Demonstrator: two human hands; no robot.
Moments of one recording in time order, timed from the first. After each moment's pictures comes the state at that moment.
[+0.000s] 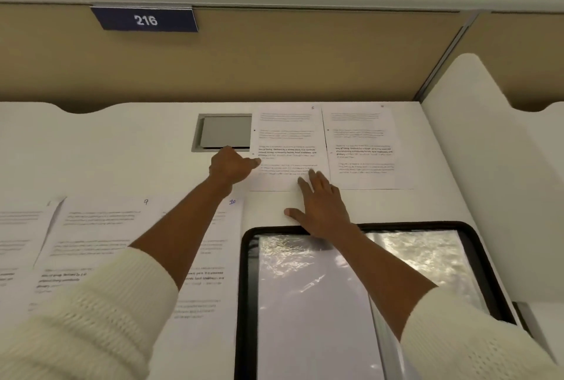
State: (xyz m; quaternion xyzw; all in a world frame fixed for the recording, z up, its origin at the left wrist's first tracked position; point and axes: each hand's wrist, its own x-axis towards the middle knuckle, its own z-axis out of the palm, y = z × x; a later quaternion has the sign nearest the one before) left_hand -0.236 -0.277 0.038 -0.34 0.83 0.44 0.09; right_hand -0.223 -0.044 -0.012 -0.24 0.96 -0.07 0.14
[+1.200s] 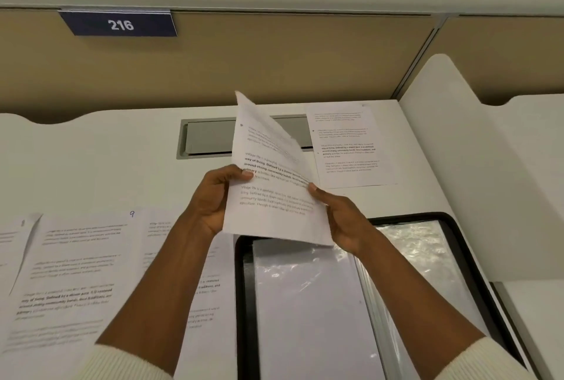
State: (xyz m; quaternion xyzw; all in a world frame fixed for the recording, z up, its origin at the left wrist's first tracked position) left_hand -0.169 -0.259 0.090 -0.22 0.41 0.87 0.18; right_hand -0.203 -0.005 0.033 0.16 0.54 -0.75 0.36
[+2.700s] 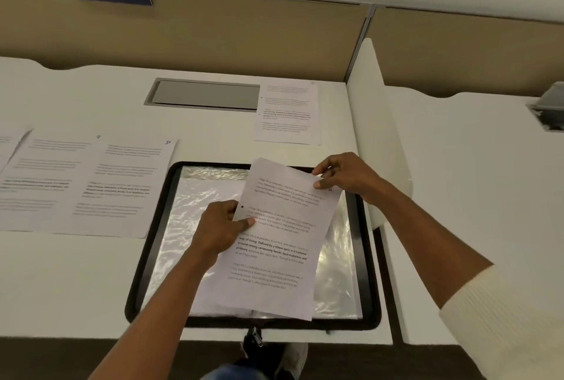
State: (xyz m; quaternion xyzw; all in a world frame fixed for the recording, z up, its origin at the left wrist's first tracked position) left_hand 0.013 0.005 0.054 -0.28 0.75 0.59 0.09; right_hand -0.183 0.258 0.097 -0.11 0.85 -0.43 0.29
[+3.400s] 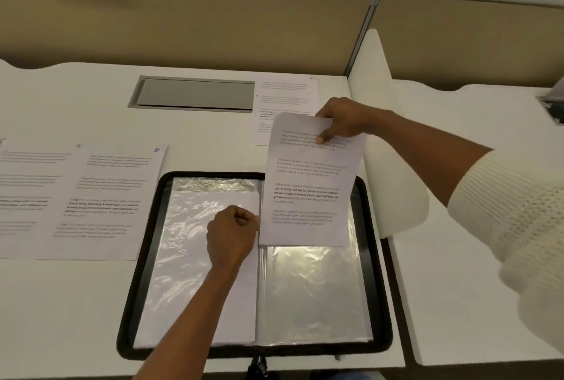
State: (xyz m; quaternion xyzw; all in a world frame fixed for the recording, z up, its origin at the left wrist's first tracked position) left_hand -0.031 0.023 0.021 -0.38 0.78 0.49 -0.02; right_hand -0.327 0.198 0.138 -0.32 0.90 -0.11 0.27
